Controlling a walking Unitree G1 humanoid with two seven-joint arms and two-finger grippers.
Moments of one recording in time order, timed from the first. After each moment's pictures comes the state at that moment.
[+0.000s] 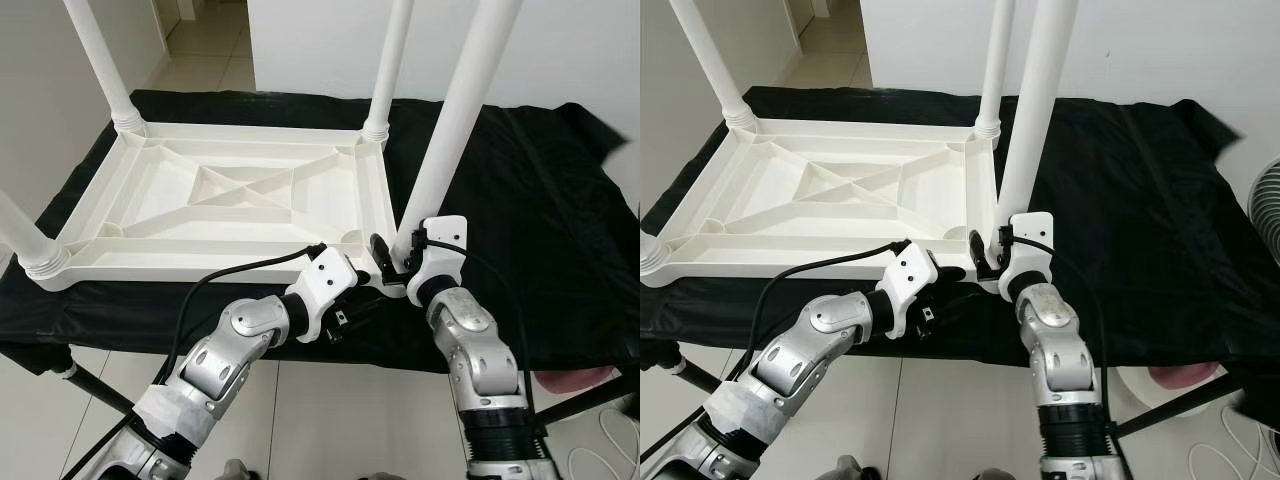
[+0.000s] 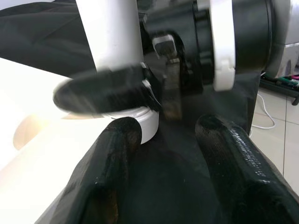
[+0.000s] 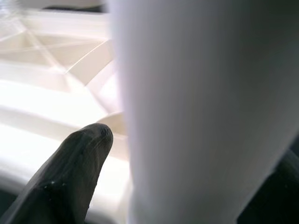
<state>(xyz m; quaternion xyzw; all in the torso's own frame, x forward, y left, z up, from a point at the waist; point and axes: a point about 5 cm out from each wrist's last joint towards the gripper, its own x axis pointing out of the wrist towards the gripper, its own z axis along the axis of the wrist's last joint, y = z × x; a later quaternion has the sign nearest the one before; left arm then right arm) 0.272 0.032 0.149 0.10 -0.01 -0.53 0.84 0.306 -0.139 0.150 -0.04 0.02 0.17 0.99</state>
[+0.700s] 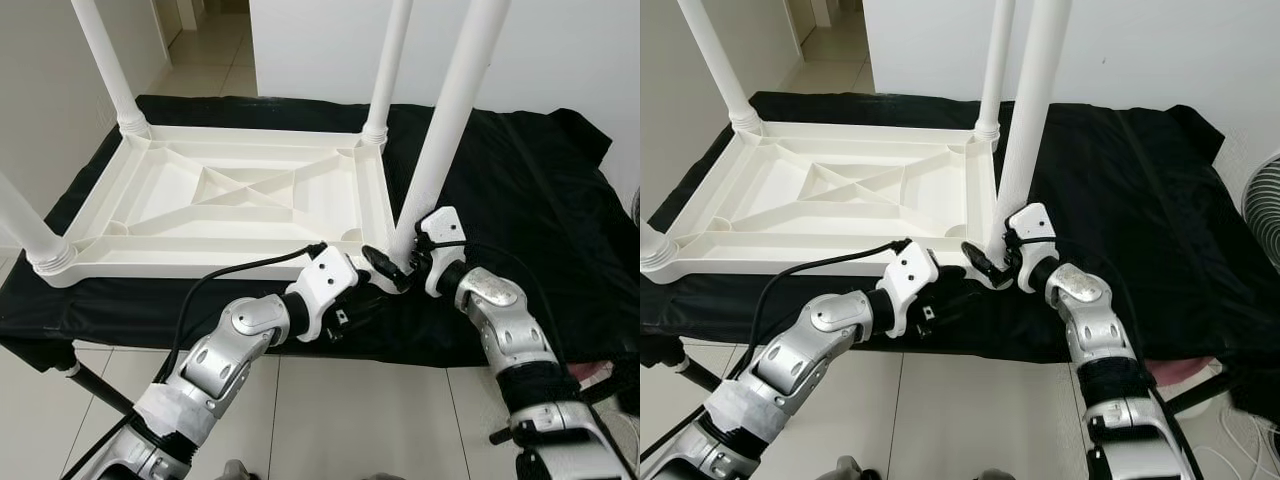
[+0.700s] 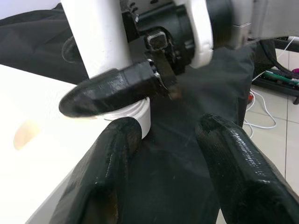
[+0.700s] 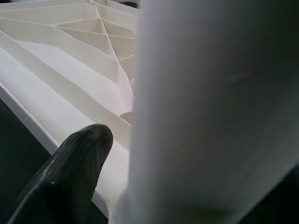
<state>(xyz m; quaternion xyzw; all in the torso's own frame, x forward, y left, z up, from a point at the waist) 0.273 0.032 0.150 0.10 -0.01 -0.53 0.84 0.342 -0.165 0.151 -0.13 -0.01 0.33 0.93</state>
